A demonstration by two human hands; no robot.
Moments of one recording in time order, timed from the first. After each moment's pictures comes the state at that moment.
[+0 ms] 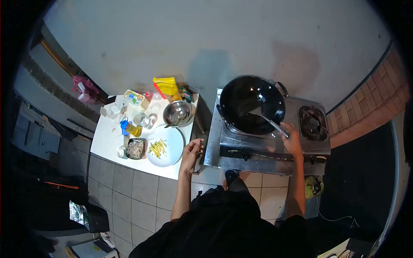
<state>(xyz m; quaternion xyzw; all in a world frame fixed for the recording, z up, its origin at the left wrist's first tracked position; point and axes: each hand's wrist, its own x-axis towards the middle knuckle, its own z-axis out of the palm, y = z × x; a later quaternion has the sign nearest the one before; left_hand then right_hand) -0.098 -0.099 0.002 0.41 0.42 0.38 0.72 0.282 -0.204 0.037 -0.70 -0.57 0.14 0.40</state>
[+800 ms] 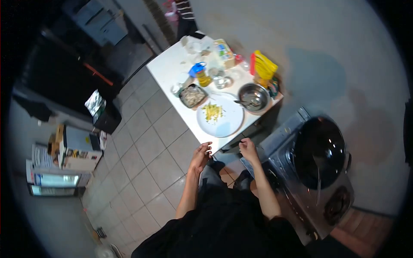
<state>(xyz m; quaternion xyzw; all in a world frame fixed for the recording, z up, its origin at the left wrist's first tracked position) -0.201 -0.174 -0.070 0.05 0.55 0.59 0.58 -0.003 -0.060 -0.165 -0.43 -0.62 0.61 0.27</state>
